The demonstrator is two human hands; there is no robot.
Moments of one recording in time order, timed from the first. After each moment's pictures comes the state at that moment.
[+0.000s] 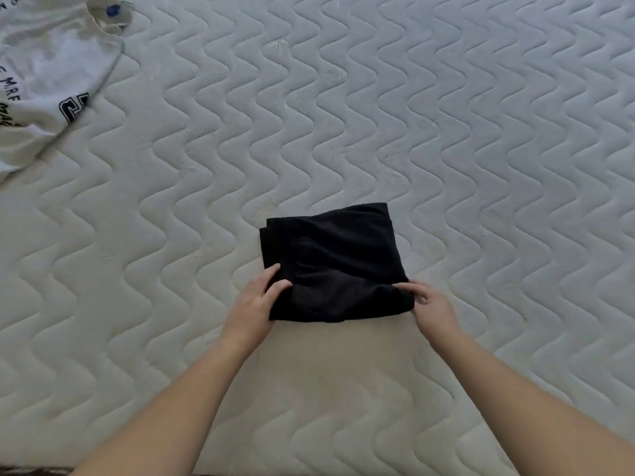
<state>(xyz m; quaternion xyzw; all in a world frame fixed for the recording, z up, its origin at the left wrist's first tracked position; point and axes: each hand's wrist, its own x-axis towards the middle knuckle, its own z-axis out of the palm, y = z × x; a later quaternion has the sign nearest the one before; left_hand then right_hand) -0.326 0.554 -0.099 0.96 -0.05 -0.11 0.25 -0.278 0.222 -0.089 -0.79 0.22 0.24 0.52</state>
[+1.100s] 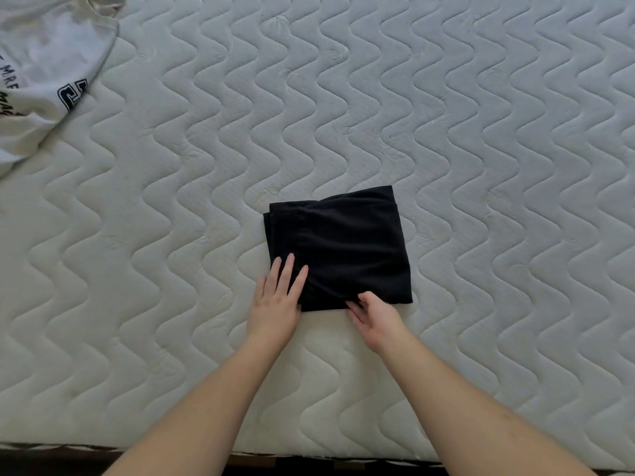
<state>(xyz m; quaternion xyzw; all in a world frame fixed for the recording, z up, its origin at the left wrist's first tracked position) -0.346 0.512 -0.095 0.99 -0.04 -0.15 0.05 -0.312 0.324 -0.083 -0.37 0.55 0.26 0.70</state>
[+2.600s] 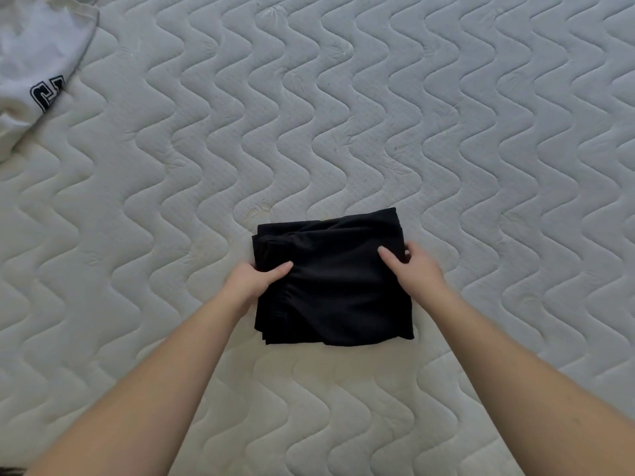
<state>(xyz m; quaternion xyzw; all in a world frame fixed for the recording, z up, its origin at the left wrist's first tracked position) -0.235 0.551 -0.105 0.71 0.42 -0.29 0.49 -0.183 0.250 -0.106 -0.86 0.17 0.30 0.39</state>
